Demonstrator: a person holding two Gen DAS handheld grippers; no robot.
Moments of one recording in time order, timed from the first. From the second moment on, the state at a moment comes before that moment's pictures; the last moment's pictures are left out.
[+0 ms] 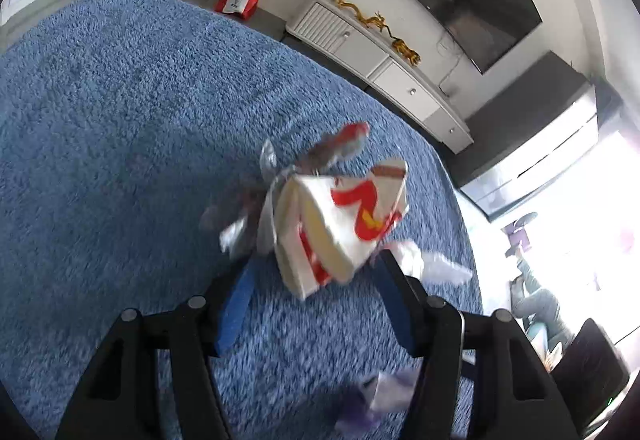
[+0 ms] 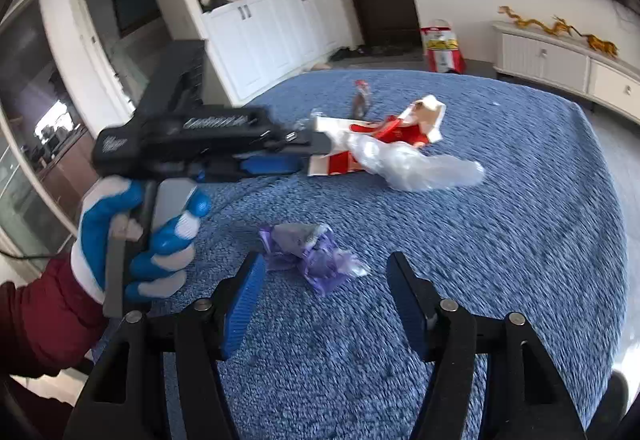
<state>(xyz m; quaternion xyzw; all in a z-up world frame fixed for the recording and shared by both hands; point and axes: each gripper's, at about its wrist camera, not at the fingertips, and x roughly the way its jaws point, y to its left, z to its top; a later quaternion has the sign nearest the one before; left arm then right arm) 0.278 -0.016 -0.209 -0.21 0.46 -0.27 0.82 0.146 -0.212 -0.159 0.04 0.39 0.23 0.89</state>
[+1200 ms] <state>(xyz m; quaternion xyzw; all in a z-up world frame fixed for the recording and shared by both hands) 0.203 0.070 -0.231 -0.37 0.47 -0.22 0.77 0.079 -0.218 -0.154 0.05 0.40 0.22 0.89</state>
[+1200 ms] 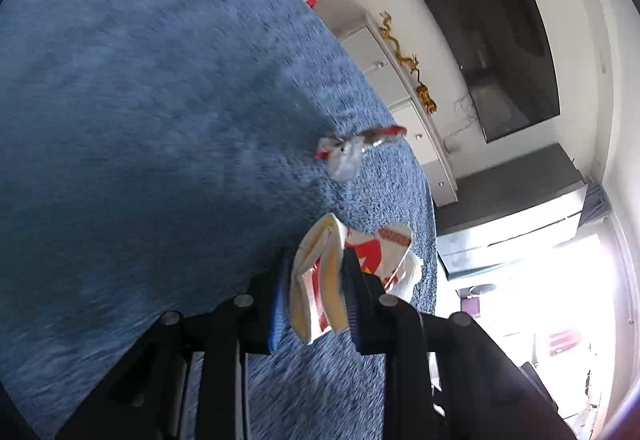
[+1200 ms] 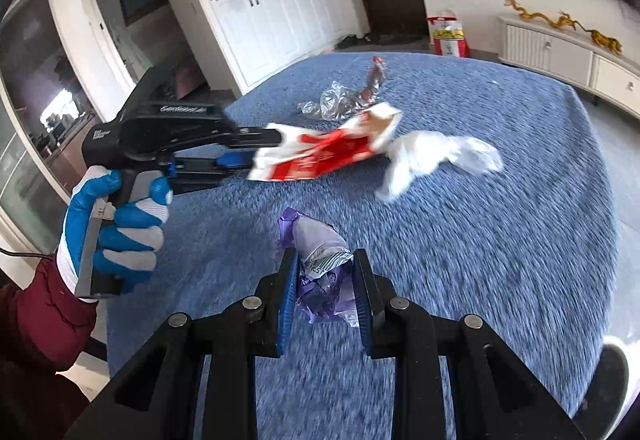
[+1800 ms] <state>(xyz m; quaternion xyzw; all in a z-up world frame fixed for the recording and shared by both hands) 0.124 0.106 -0.171 -0.35 0.42 -0.23 0.81 -0.001 -0.260 -0.112 0.09 0.33 0.17 0.92</state>
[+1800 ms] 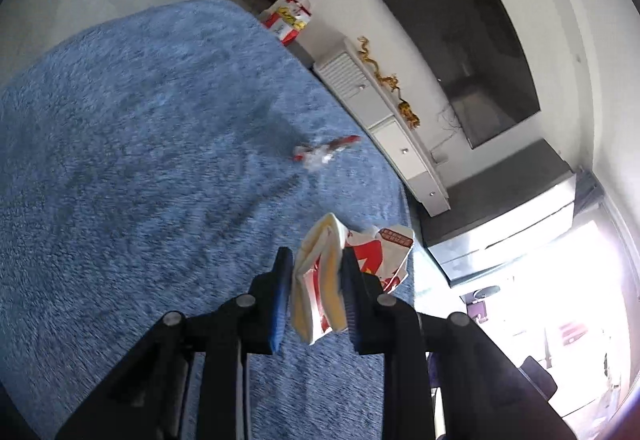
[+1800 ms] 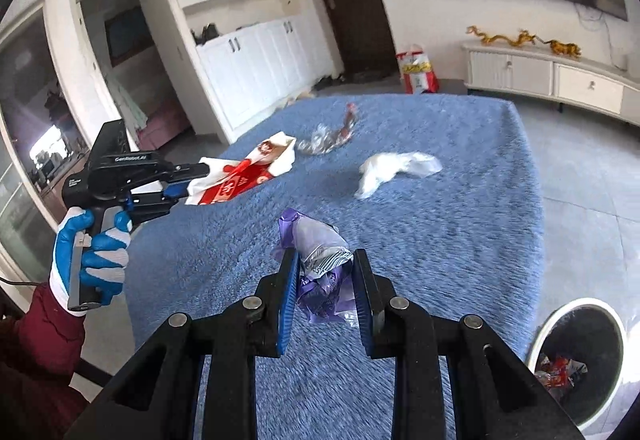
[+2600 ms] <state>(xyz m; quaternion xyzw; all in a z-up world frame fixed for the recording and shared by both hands) 0.111 -0.284 -0.128 -0.08 0.49 -0.43 0.75 -0.091 -0.505 -0.162 0.20 0.30 -0.15 0.92</state>
